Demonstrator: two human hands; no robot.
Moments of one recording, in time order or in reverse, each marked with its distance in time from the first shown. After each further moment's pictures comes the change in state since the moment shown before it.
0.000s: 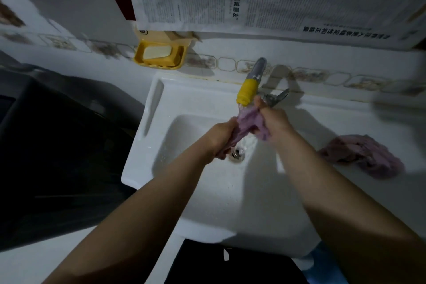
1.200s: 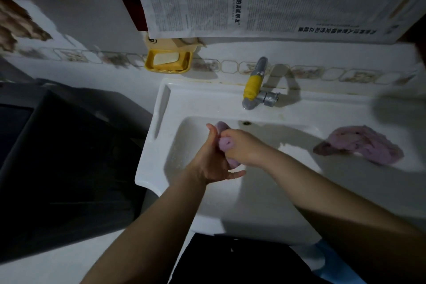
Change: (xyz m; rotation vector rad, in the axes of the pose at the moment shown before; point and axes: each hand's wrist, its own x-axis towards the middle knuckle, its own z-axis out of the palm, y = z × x) left_hand -0.017 -0.067 -0.013 -0.863 -0.324 -0.245; right_hand -0.083 0.037 0.047 -0.982 -0.429 -0.376
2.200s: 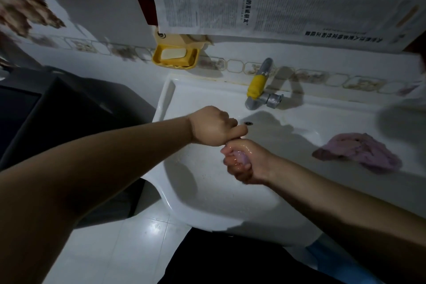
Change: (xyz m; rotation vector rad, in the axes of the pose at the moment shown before) left_hand -0.021 0.076 0.021 2.517 -0.179 1.802; right_hand -0.030 0.004 0.000 1.042 -0.479 0.400
